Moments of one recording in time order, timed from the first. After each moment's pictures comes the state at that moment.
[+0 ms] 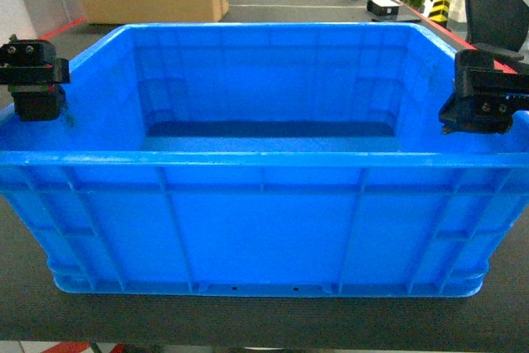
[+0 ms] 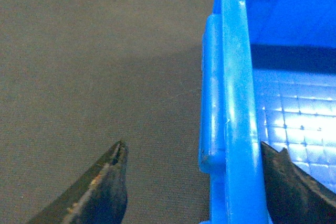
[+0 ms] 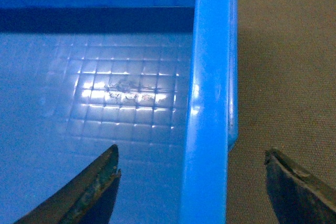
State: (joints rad) left arm -0.05 1.57 0.86 0.18 -0.13 -0.05; right arm 0.14 1.63 0.95 0.02 -0.01 0.13
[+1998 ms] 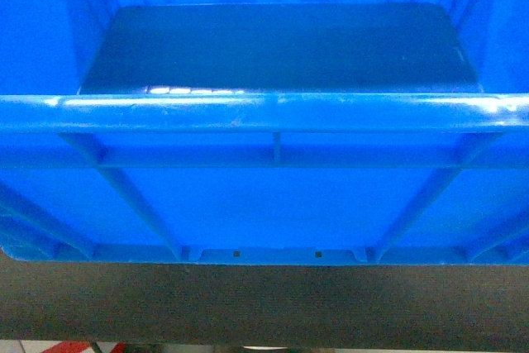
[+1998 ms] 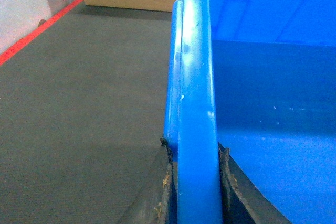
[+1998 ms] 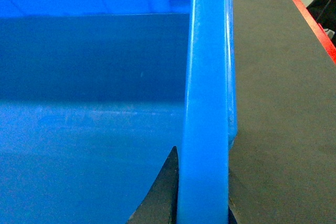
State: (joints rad) left arm -0.16 1.00 0.50 0.36 -0.20 -0.06; right arm 0.17 1.05 0.59 0.20 0.08 0.10
